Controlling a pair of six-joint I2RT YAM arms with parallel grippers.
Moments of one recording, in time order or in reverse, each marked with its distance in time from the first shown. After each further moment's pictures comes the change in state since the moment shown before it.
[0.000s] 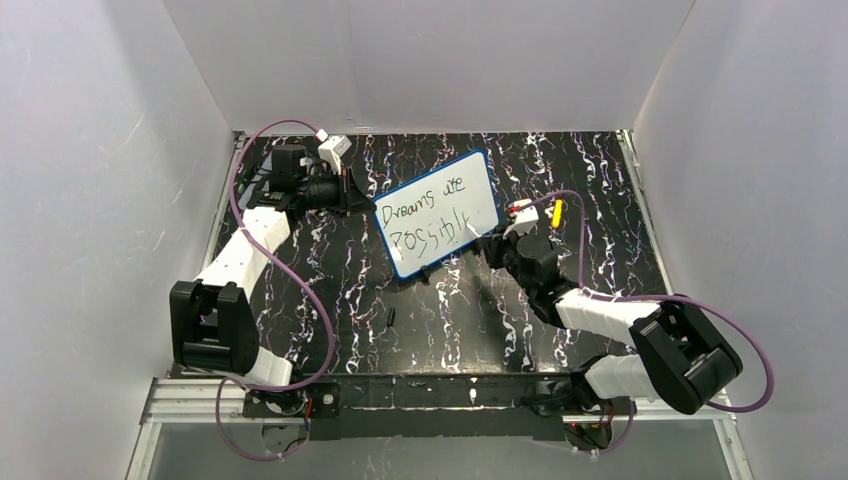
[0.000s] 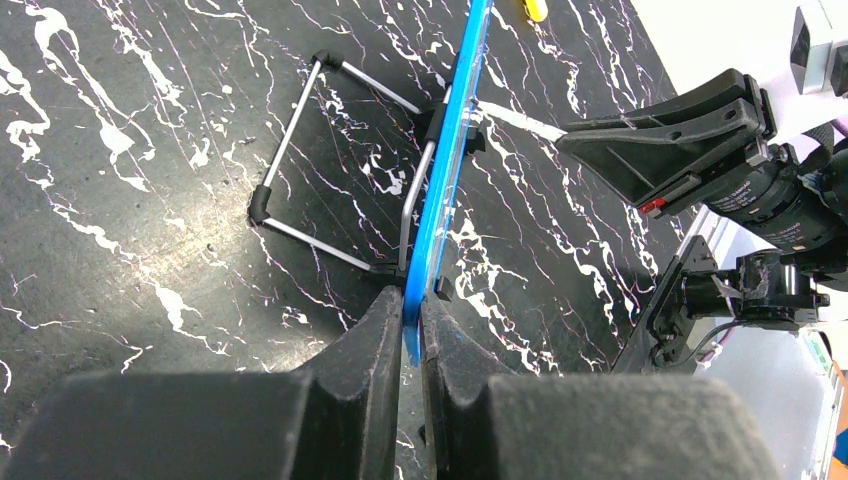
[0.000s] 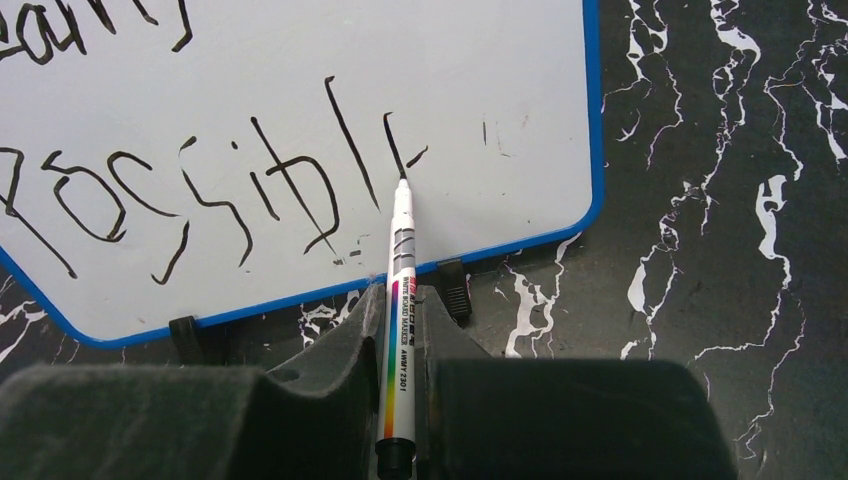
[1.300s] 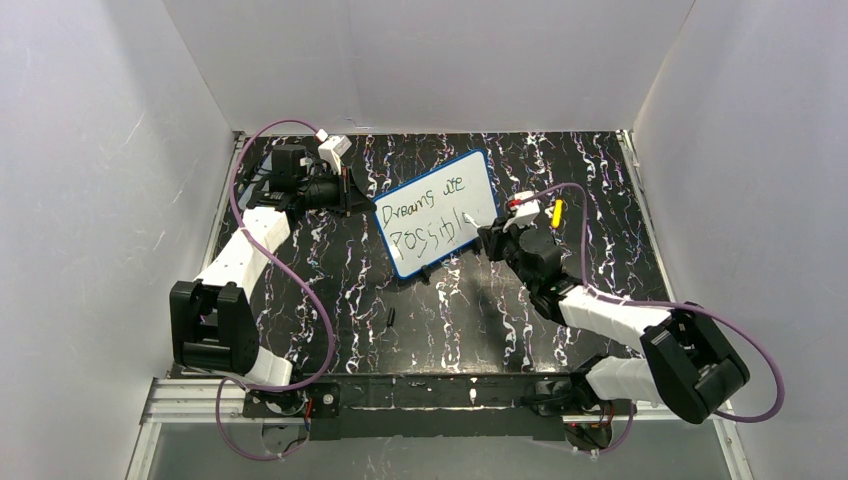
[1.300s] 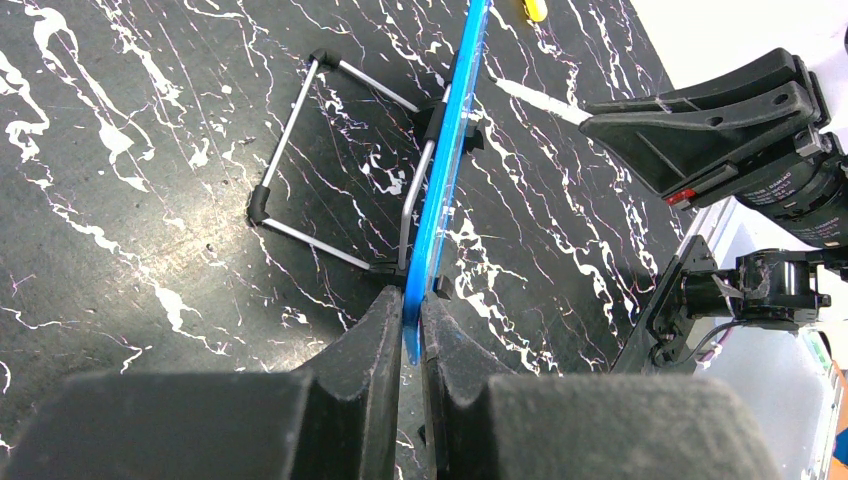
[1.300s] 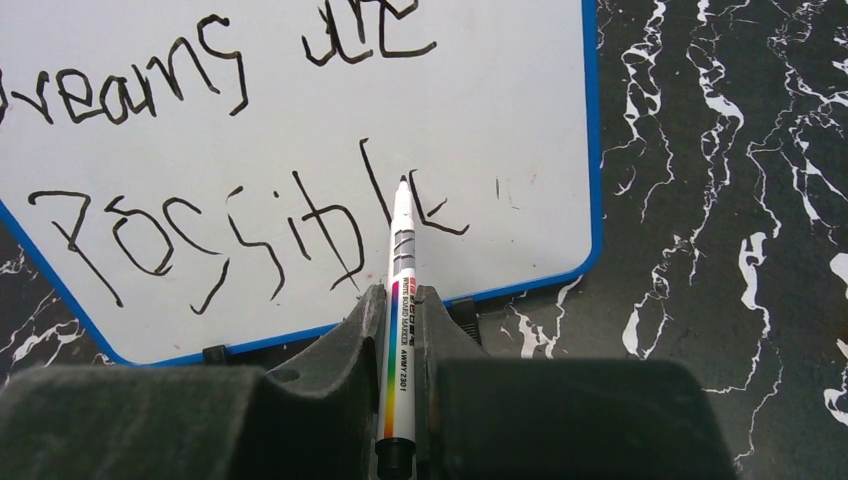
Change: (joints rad) left arm 0.000 0.000 0.000 0.000 0.000 0.000; right arm 0.000 -0.058 0.045 -0.046 0.001 -0.031
